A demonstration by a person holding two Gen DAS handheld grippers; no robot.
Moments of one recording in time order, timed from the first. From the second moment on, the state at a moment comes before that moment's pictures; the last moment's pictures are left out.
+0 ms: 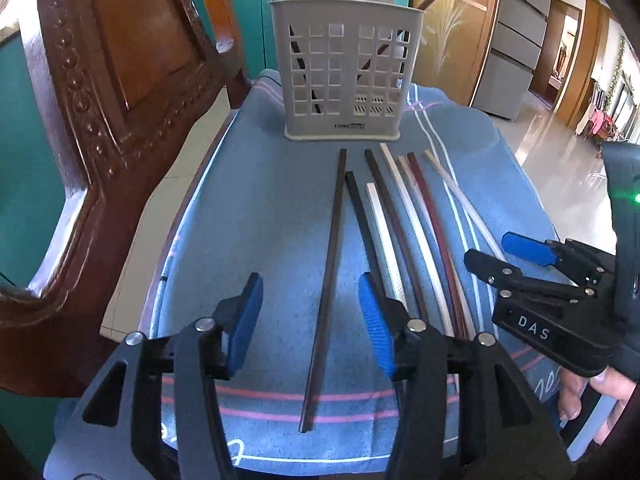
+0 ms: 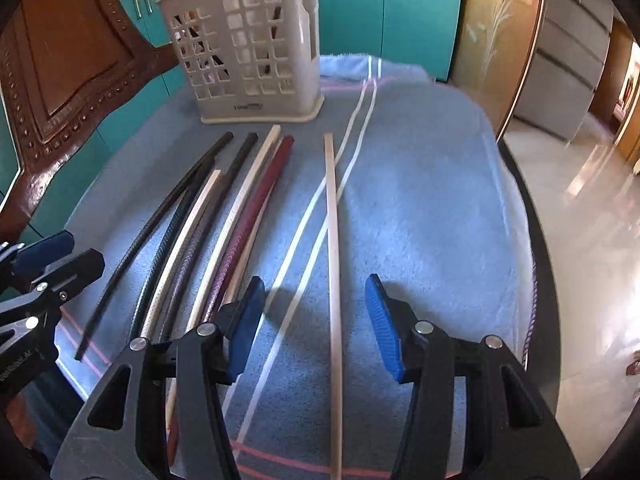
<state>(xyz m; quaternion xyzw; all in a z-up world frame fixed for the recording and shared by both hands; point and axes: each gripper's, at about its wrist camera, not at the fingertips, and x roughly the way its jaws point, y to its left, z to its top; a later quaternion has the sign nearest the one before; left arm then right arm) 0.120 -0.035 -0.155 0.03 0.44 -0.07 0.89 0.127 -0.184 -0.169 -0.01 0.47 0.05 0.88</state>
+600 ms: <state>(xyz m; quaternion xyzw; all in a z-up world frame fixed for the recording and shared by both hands) 0.128 -0.035 -0.168 0.02 0.46 -0.06 0.89 0.112 -0.210 -0.160 0.05 0.45 0.04 0.89</state>
